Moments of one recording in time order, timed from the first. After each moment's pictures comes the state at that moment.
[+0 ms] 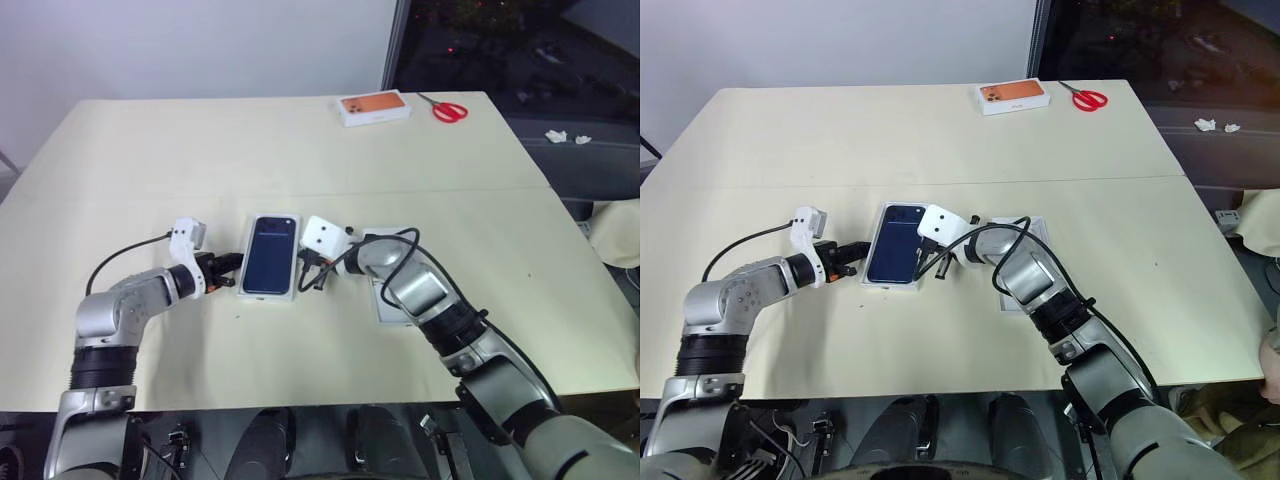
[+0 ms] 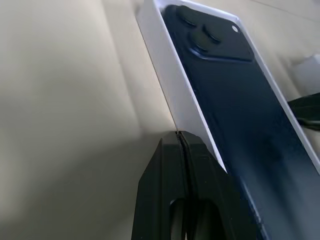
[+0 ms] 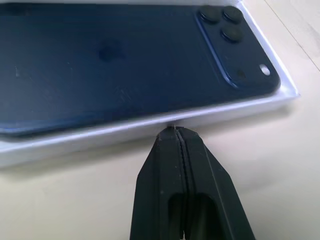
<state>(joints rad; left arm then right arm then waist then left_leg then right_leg) -0.40 0.50 0.16 0.13 -0.59 0.89 -0.61 -0.72 -0.25 0.46 0.21 -0.11 0.48 0.73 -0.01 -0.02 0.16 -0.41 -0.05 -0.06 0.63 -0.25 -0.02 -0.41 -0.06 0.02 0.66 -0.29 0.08</state>
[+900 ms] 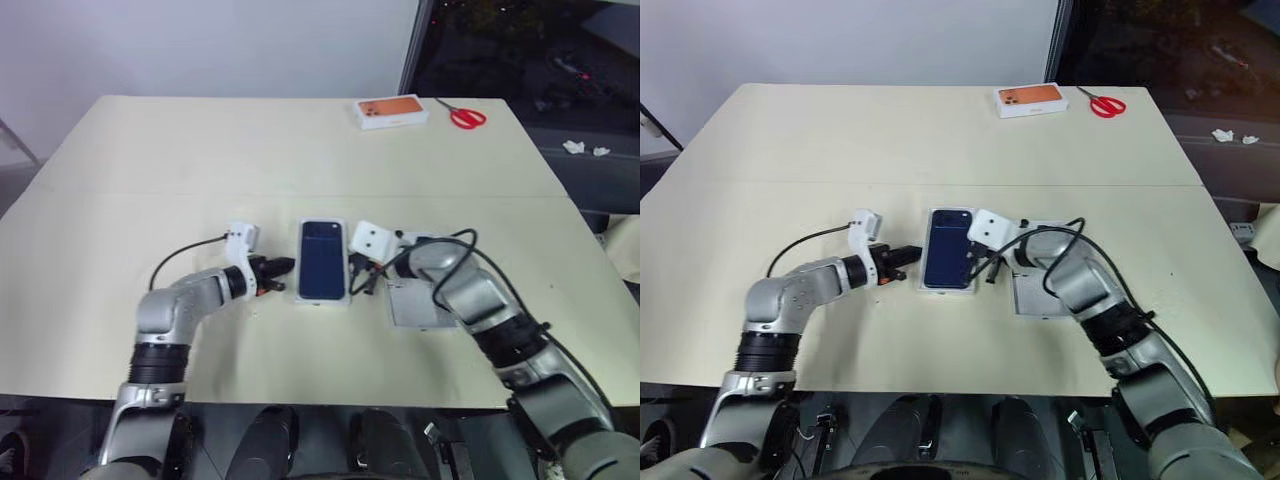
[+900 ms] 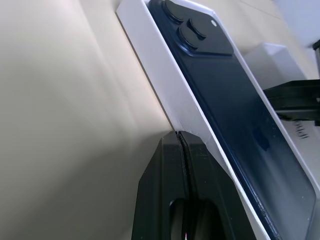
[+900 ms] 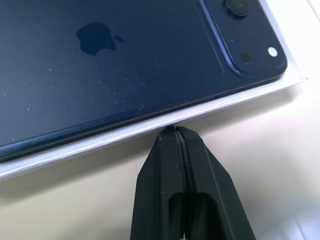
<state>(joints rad) -0.49 0.22 0.05 0.11 -0.52 0.94 -0.56 -0.57 -0.56 0.37 -0.03 -0.11 0.59 0.87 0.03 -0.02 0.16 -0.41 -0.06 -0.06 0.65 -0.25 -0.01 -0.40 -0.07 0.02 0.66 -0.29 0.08</state>
